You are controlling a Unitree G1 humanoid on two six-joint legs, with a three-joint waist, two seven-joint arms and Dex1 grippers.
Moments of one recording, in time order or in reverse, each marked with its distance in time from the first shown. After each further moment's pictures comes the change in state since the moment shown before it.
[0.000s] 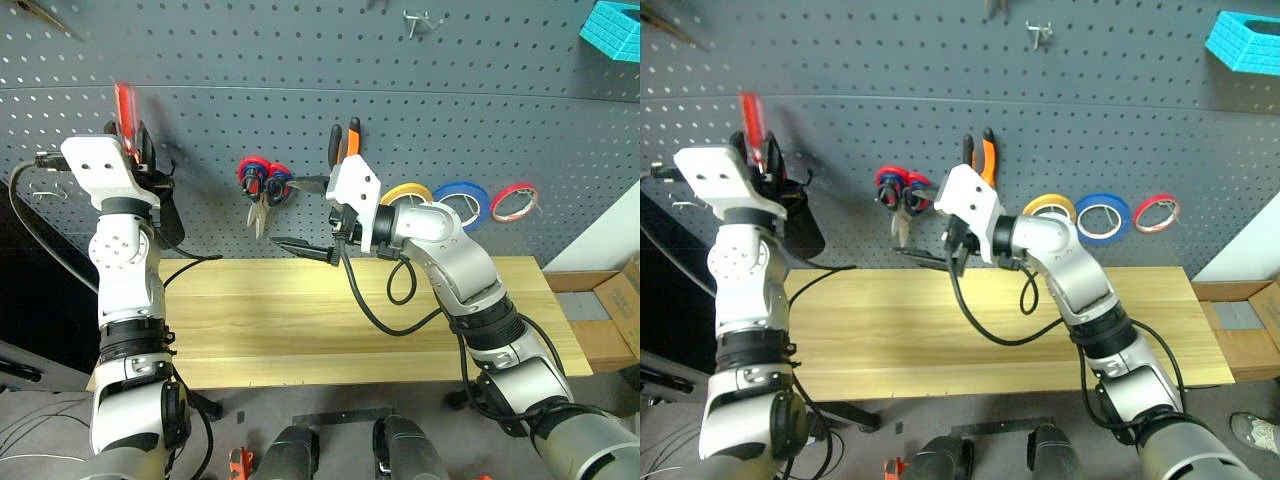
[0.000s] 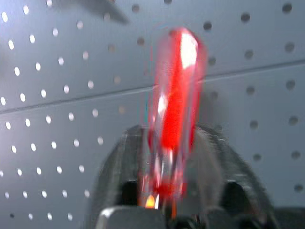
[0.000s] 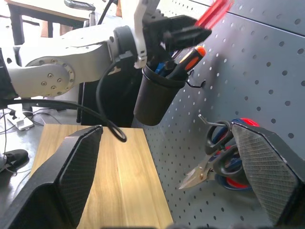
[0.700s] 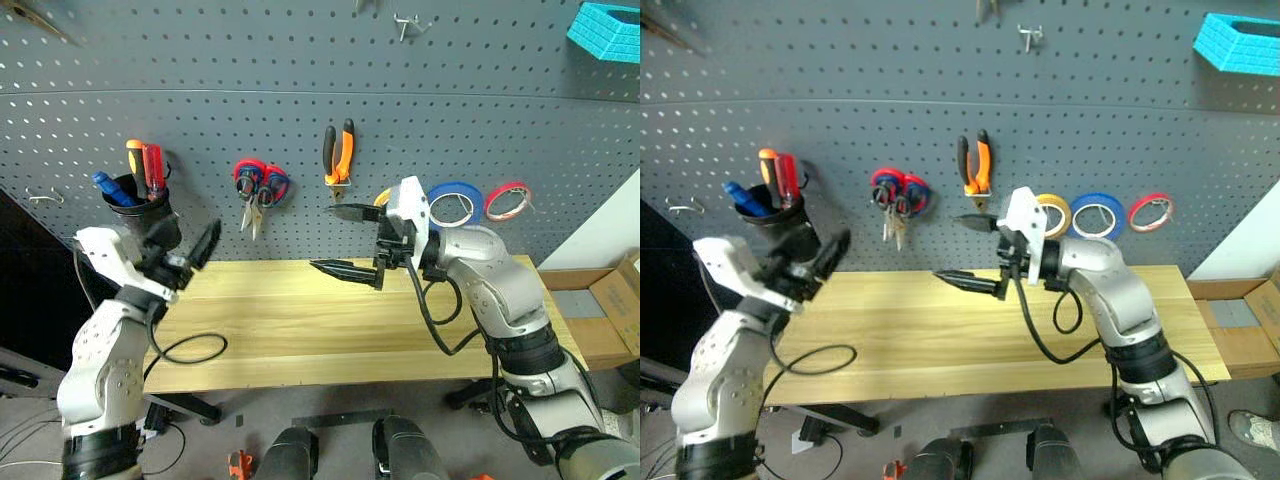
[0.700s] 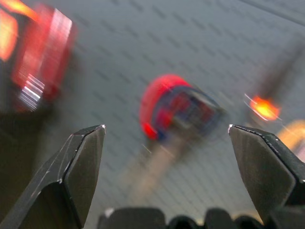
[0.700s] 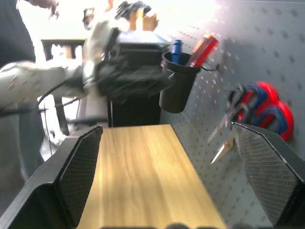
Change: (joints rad) left arm 0.613 0.001 -0.016 -0.574 -0.556 0.459 -0.420; right arm 0.263 -0.117 -0.141 -0.122 0.219 0.097 0.098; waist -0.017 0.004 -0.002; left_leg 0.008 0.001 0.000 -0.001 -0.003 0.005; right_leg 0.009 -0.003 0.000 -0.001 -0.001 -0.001
